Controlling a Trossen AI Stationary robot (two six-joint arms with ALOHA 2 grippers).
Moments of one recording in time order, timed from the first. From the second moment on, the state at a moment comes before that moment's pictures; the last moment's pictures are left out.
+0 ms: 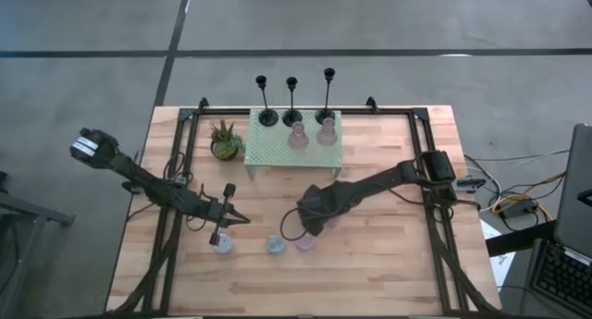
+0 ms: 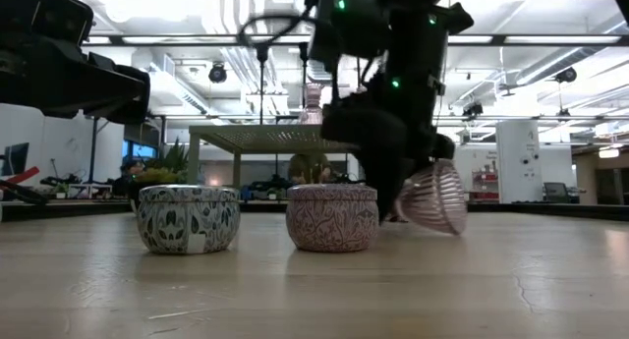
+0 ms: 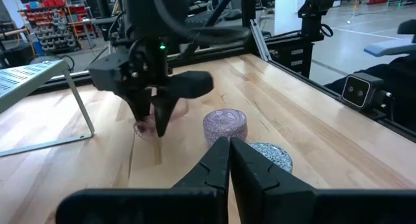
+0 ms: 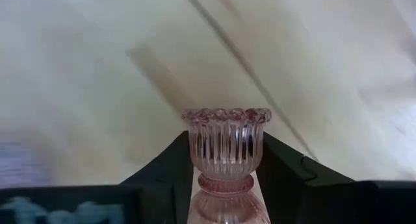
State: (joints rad) left arm -0.45 1.08 0.01 0.99 -0.22 0.07; right arm 0.17 2.02 1.37 -0.74 0.20 0.86
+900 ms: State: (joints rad) left arm -0.45 1.08 0.01 0.99 -0.22 0.07; right arm 0.19 2.01 1.67 -0.26 0.42 0.23
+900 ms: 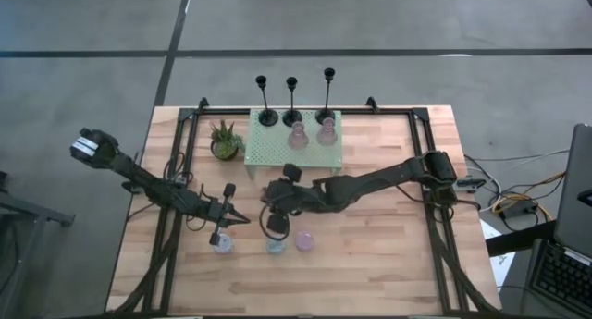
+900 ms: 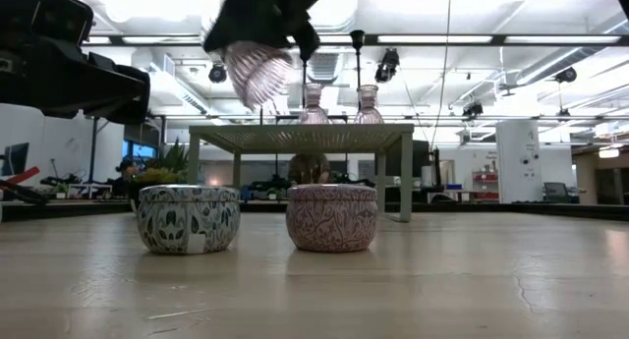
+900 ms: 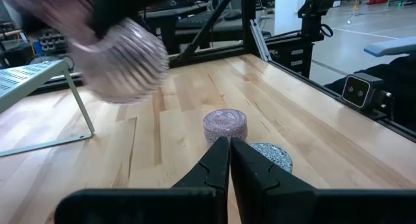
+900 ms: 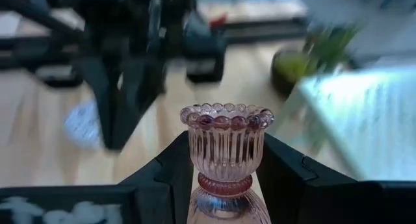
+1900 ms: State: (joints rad) left arm -0.45 1.08 0.01 0.99 -0.22 0.07; right arm -0.07 2.01 1.44 0.44 0.49 0.13
